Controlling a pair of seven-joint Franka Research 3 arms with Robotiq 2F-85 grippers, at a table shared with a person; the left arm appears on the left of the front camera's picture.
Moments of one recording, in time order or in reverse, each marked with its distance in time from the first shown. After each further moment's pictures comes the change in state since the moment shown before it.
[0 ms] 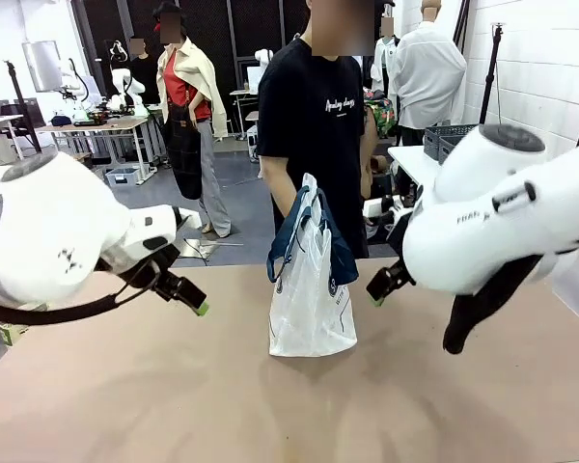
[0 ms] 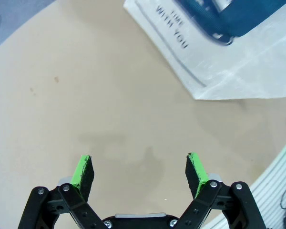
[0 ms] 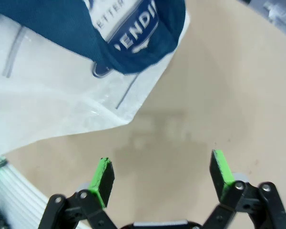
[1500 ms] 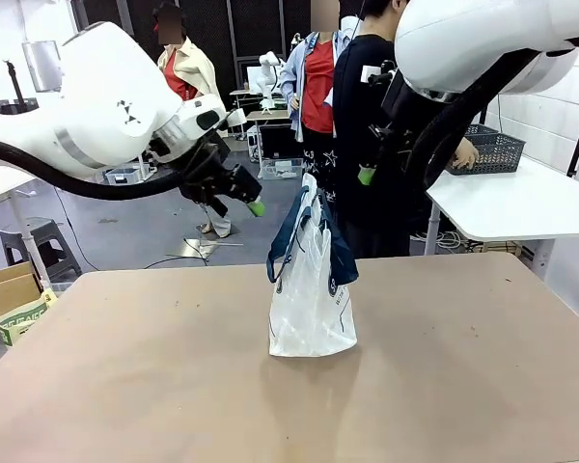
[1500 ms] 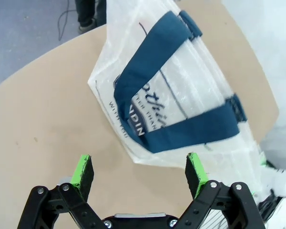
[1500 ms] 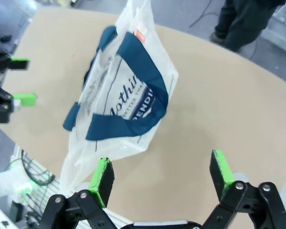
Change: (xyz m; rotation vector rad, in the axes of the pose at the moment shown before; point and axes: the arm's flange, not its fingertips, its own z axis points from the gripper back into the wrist) left arm 0.167 -0.031 0.053 -0.133 -0.035 0.160; right arm 0.139 -0.035 0.129 0.036 -0.014 -0.141
